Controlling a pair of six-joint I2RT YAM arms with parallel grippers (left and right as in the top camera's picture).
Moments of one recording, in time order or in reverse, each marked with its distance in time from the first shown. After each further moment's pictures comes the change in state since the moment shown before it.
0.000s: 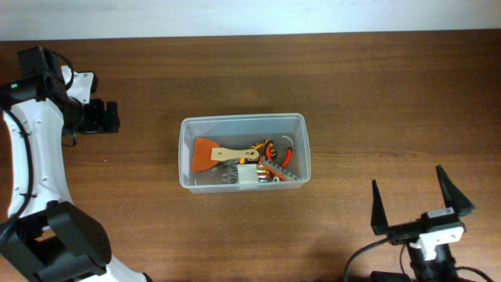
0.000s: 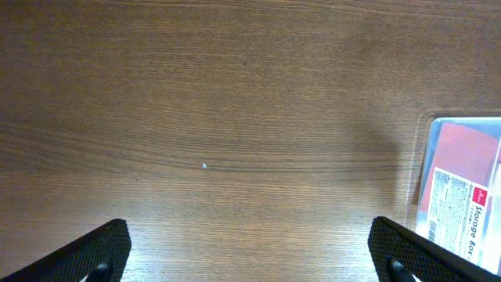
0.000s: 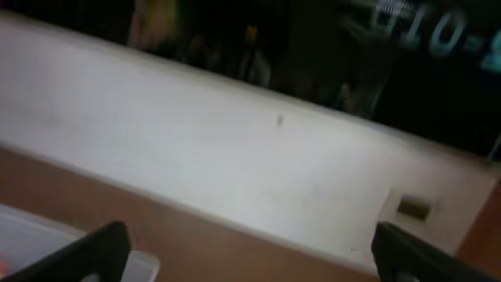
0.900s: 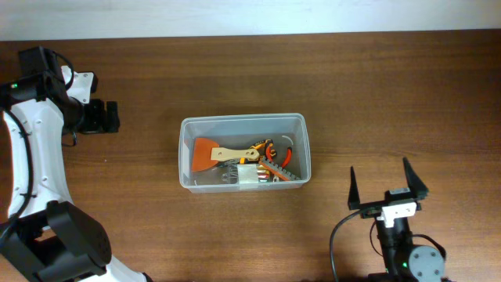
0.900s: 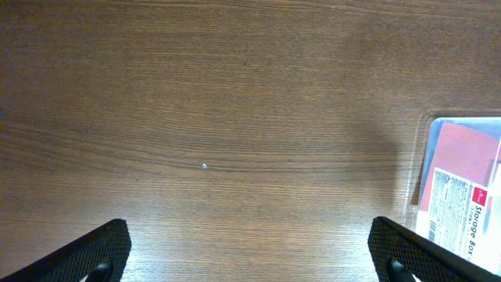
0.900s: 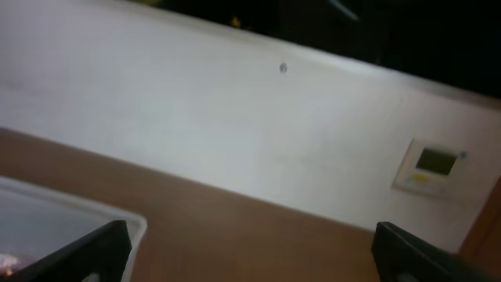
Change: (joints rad) left arm 0.000 0.000 0.000 0.000 0.000 0.000; right arm 0.170 -0.040 -0.480 0.371 0.222 0.000
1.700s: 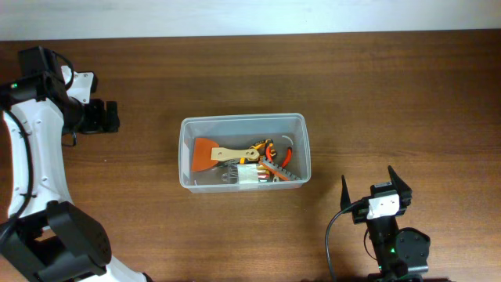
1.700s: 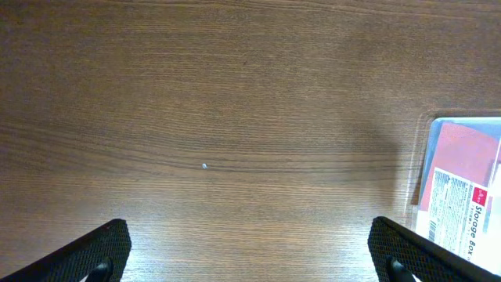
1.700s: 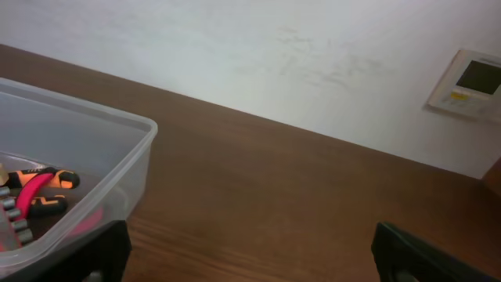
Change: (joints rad) left arm 0.000 0.000 0.000 0.000 0.000 0.000; right arm 0.000 -0.001 -0.057 -0.174 0.018 0.000
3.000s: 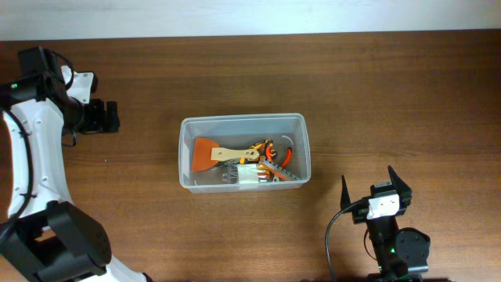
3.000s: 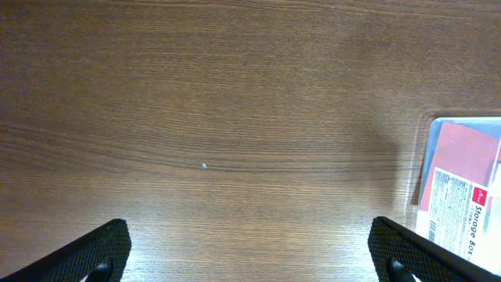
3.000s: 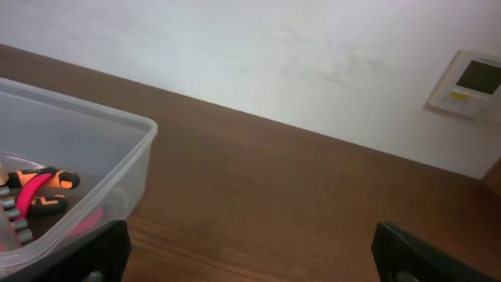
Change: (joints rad) left arm 0.000 -0.003 0.000 0.000 0.000 0.000; right arm 0.000 0.000 0.000 0.000 0.000 -0.001
